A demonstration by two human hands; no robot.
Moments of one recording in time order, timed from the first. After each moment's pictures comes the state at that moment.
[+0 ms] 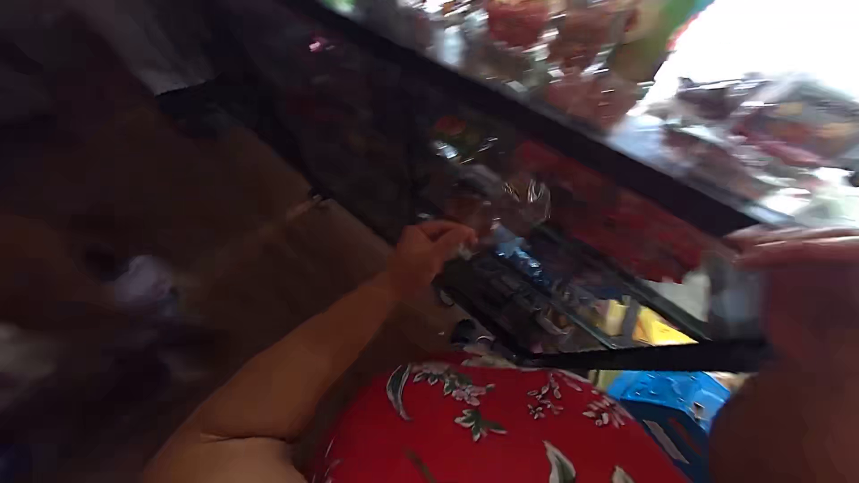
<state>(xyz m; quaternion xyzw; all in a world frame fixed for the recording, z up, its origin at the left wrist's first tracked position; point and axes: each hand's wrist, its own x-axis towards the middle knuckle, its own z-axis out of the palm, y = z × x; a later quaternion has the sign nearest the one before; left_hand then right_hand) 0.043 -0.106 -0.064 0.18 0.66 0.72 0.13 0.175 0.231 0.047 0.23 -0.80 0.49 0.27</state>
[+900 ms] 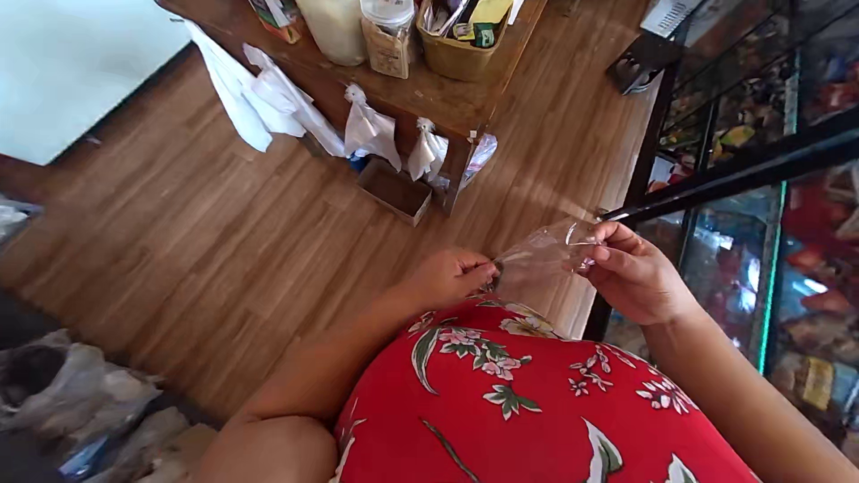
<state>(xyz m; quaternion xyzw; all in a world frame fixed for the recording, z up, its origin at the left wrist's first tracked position) 0.090 -0.630 -0.178 -0.23 0.77 0.58 -0.10 -0.171 -0.505 -0.131 0.32 -0.50 0.56 -0.58</state>
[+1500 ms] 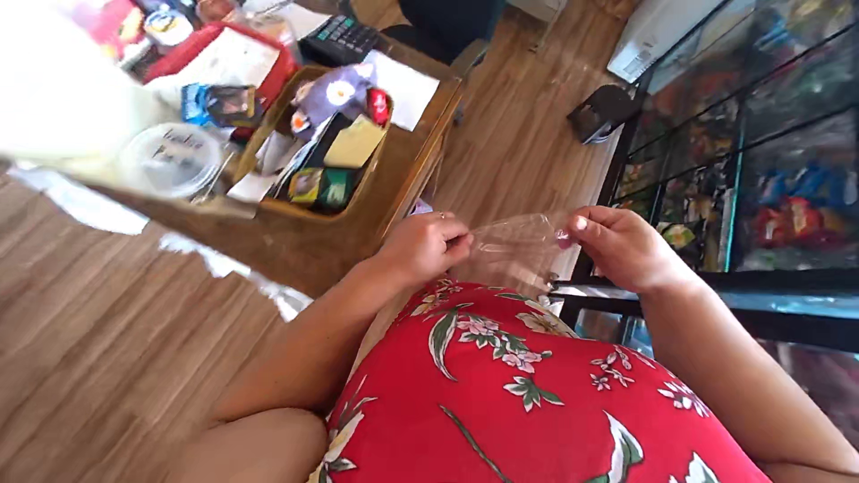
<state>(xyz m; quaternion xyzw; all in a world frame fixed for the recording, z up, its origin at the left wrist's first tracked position) -0.281 -0.912 -0.161 -0.19 0.89 0.31 -0.28 -0.551 -0.789 -0.083 0.49 -0.62 0.39 -0.47</state>
